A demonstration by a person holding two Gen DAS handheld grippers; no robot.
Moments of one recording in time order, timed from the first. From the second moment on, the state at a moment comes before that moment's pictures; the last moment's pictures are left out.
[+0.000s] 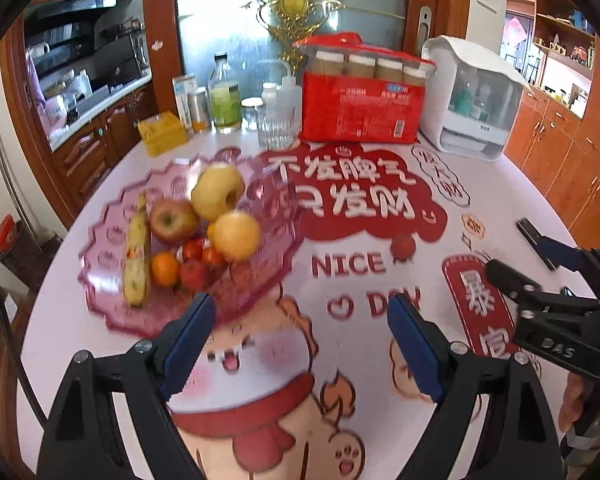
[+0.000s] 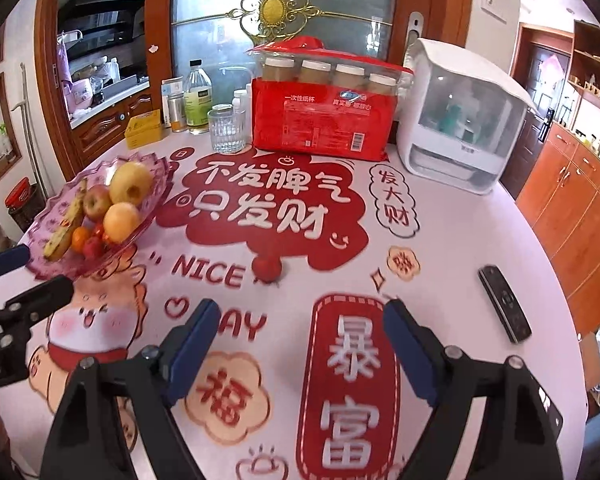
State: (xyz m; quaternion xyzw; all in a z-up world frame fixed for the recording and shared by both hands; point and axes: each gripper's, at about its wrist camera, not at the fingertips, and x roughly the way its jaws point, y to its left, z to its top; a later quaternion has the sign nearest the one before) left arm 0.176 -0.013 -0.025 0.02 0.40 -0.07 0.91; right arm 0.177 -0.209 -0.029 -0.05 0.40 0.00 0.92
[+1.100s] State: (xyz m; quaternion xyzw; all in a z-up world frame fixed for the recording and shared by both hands) left arm 0.223 -0.030 -0.080 0.02 0.45 -0.08 0.89; right arm 0.293 -0.192 -0.139 -0.03 0.47 0.06 0.88
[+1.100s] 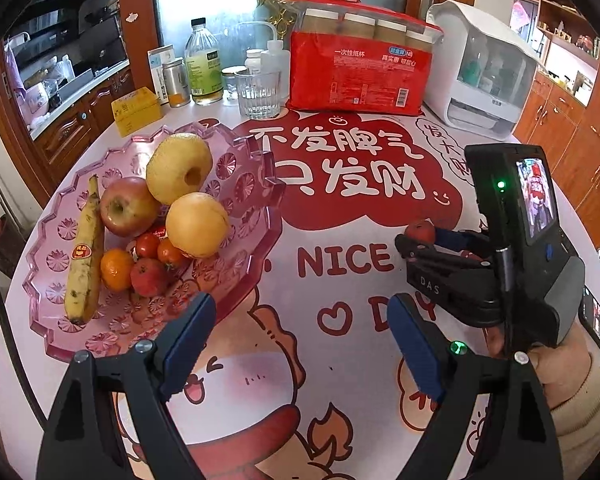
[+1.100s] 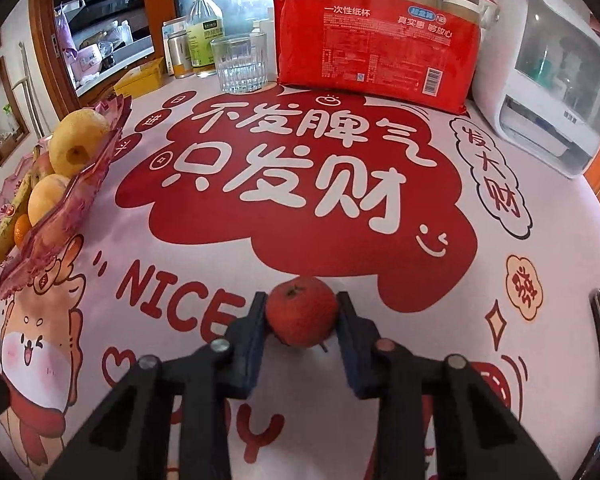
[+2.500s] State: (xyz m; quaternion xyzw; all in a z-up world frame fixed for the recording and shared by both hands) left arm 0.181 0.127 0.007 -0.03 0.37 0.06 0.93; right arm 0.204 -0.047 0.023 -0.09 0.37 0.14 0.91
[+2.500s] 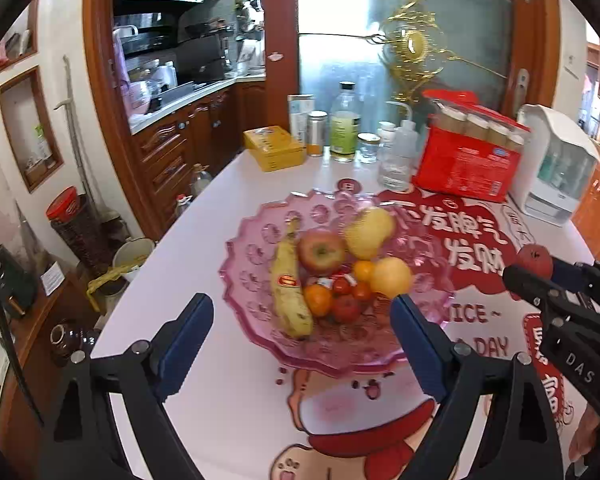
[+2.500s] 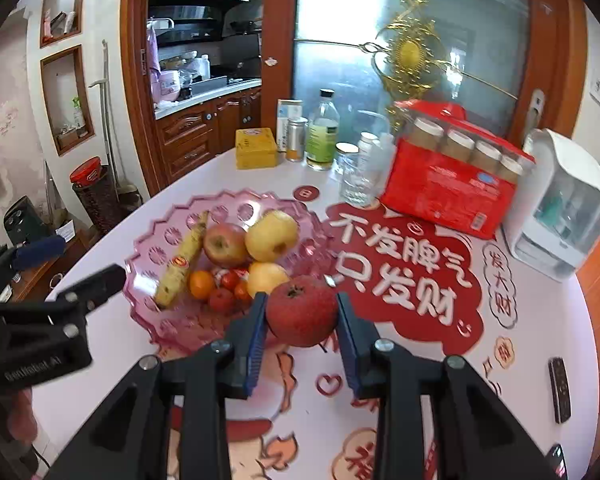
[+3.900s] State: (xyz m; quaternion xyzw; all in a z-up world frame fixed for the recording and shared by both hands) left arm 0.220 0.174 -0.051 -0.03 0.42 0.12 0.90; right arm 0.283 0.030 -0.046 -0.10 0.41 0.16 0.89
